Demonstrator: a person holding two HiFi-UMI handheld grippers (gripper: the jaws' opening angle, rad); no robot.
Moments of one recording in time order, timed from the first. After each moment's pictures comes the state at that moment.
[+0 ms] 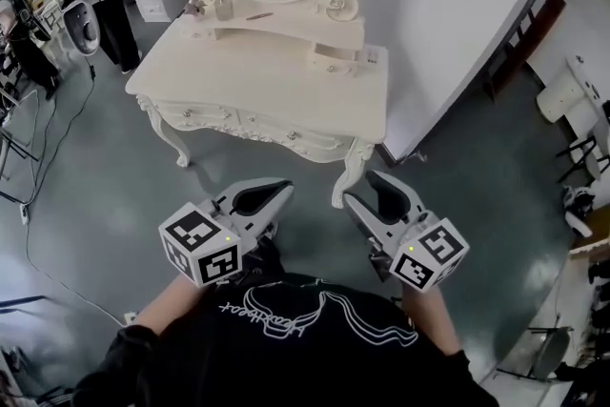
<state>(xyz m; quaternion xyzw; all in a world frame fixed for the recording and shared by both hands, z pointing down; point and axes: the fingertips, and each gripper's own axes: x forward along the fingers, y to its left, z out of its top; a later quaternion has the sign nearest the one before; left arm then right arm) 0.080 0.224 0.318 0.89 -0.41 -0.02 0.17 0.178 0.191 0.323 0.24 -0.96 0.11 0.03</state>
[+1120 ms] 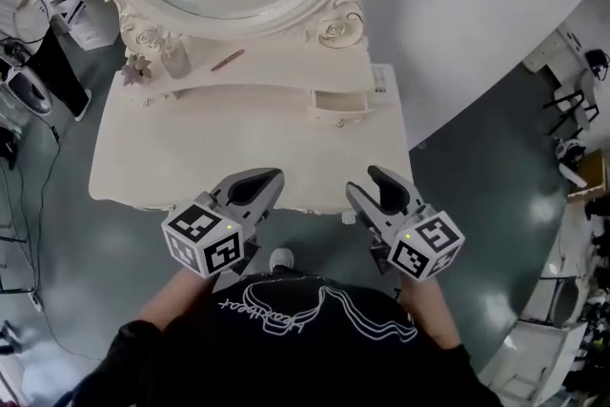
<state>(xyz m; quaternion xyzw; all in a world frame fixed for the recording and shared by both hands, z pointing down) -0.068 -0.083 0.363 0.91 -0.35 0.03 0.23 0.062 -0.085 0.368 0.39 -0.90 0.18 0.07</state>
